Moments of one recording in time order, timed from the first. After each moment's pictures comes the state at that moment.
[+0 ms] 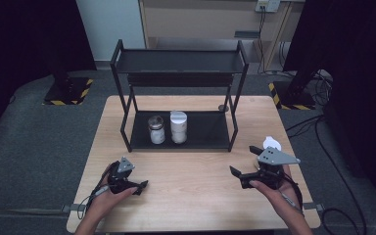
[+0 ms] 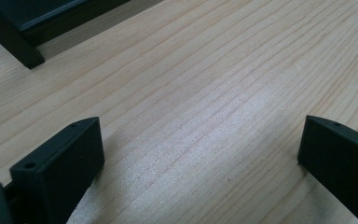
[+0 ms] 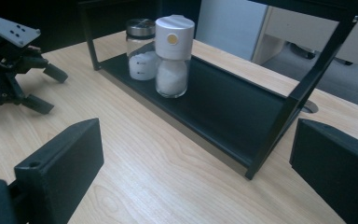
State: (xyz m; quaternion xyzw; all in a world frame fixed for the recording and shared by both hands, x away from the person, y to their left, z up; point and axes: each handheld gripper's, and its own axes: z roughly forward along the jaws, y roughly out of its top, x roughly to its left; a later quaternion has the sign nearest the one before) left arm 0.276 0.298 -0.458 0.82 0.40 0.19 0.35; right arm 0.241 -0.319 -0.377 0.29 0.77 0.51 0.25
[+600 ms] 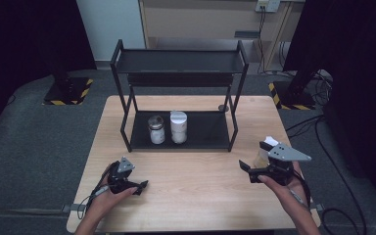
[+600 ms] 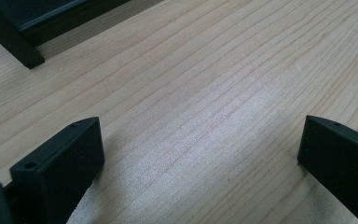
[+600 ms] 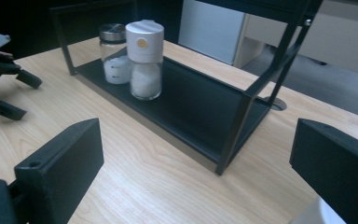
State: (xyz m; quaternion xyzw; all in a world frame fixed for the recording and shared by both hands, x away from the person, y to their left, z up) left arm 0.276 0.298 -0.458 0.82 0.40 0.19 0.35; right arm 0.241 -0.335 -0.375 0.31 0.75 0.51 0.27
